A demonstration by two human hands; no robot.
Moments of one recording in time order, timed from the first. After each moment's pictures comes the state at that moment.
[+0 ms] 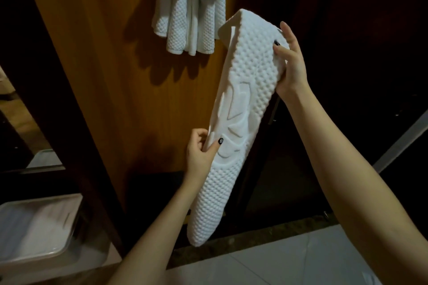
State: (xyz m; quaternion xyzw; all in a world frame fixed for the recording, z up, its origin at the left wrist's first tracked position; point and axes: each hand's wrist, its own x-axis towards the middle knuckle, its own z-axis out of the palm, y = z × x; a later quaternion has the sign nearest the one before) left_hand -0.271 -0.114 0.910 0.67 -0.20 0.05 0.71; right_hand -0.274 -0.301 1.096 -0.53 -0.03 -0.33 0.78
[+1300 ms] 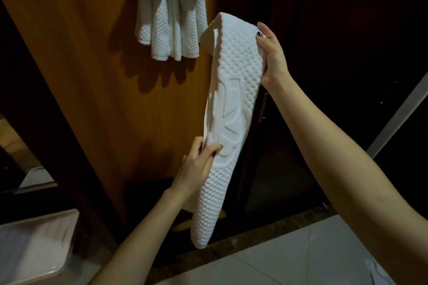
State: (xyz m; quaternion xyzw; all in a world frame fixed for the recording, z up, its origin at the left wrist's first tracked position) left_hand -0.267 -0.102 0.895 0.75 -0.48 0.21 0.40; right_hand -0.264 -0.317 1.103 -0.51 0.00 -0.33 0.80
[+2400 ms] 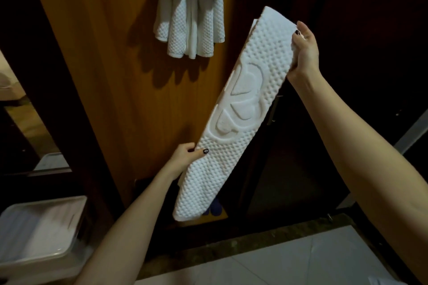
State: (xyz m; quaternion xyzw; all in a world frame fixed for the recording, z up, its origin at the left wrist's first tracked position) left_hand -0.207 -0.083 0.866 0.72 -0.21 -0.22 0.63; right_hand -0.276 -0.341 1.116 -0.53 0.08 -0.40 0.74
